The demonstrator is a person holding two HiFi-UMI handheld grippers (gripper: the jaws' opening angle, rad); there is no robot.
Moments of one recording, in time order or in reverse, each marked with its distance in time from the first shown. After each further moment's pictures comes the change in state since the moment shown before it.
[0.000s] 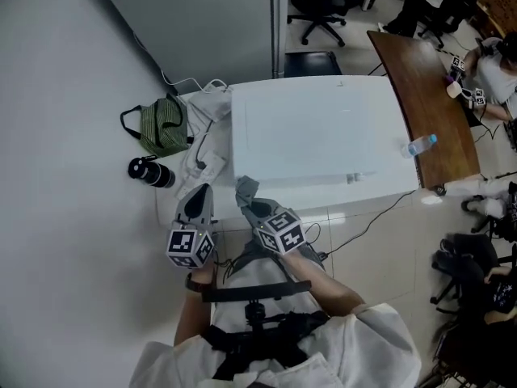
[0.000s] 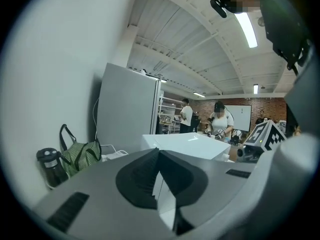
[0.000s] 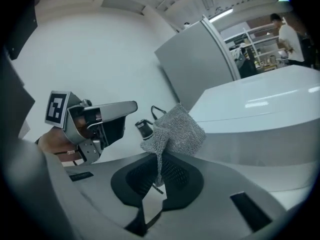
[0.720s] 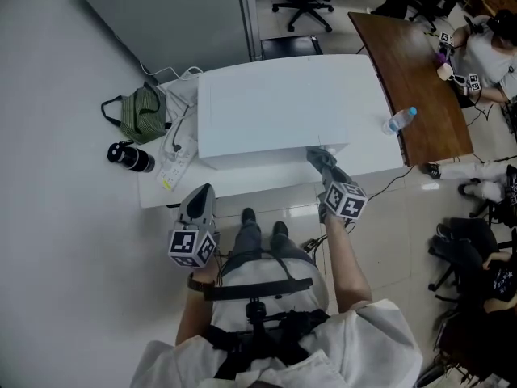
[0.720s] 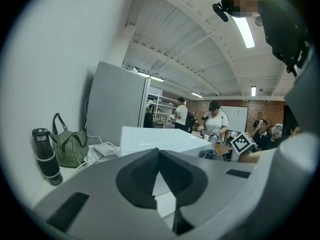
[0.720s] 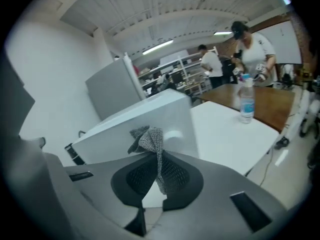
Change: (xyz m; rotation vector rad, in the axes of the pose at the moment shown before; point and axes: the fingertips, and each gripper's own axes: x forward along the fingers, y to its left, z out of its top) left arm -0.017 -0.147 -0.050 -0.032 0.011 -0.026; right arm -0.282 -0.277 -0.073 0.291 -0.239 -0.648
